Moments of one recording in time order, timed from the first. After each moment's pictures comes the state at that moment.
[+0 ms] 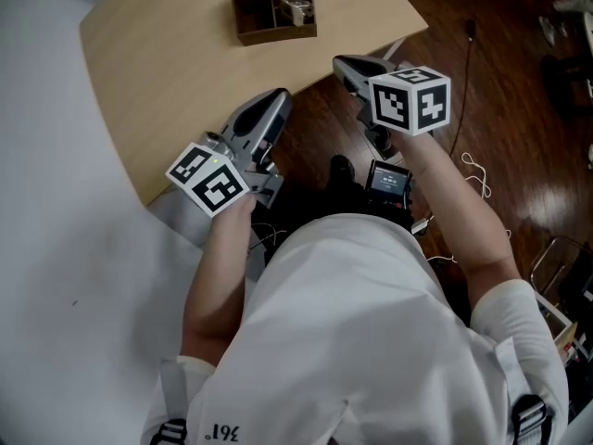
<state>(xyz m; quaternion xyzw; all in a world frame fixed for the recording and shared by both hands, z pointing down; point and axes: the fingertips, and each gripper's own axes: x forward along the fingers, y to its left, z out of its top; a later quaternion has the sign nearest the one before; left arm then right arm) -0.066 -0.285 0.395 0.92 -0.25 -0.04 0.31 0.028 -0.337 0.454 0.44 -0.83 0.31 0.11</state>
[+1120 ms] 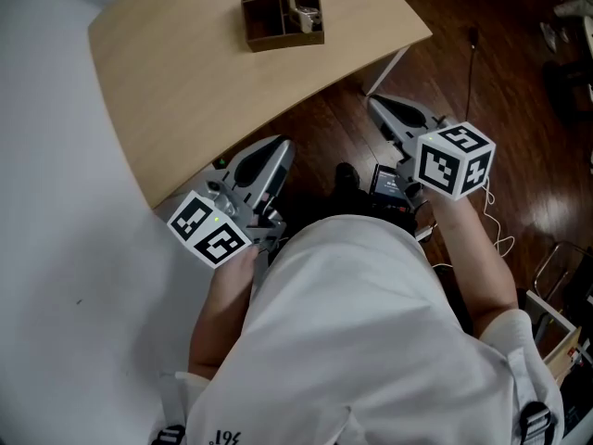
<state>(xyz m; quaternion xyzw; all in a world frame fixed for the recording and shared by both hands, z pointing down) -0.091 -0.214 0.367 0.92 -0.24 -0.05 0.30 0.051 -0.253 0.415 0.45 -0.83 0.31 0.07</state>
